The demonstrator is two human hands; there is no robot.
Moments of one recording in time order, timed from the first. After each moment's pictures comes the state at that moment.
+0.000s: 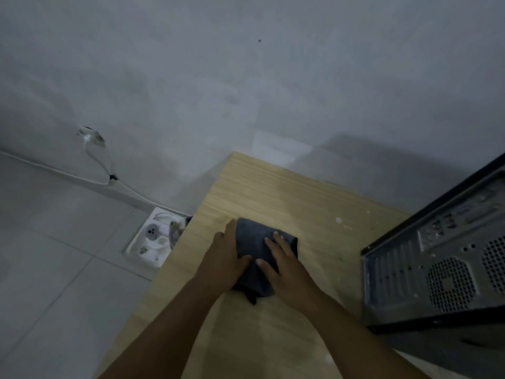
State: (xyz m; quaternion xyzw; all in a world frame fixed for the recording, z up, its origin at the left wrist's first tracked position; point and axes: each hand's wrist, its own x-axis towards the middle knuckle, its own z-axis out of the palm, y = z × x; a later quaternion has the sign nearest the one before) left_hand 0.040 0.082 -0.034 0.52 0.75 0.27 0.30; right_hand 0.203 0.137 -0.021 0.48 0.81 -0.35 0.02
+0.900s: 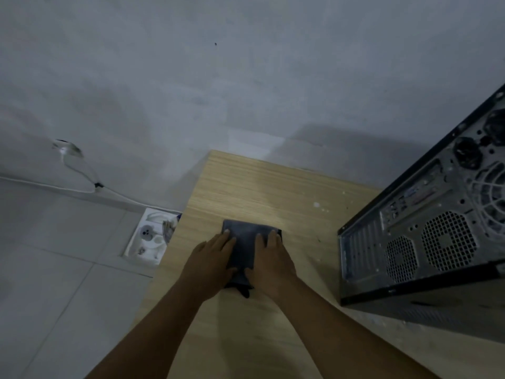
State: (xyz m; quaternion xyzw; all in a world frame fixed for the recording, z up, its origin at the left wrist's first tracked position) left_hand 0.041 0.070 -0.009 0.69 0.69 0.02 0.20; right_hand 0.190 0.129 0.016 0.54 0.79 -0.23 0.17
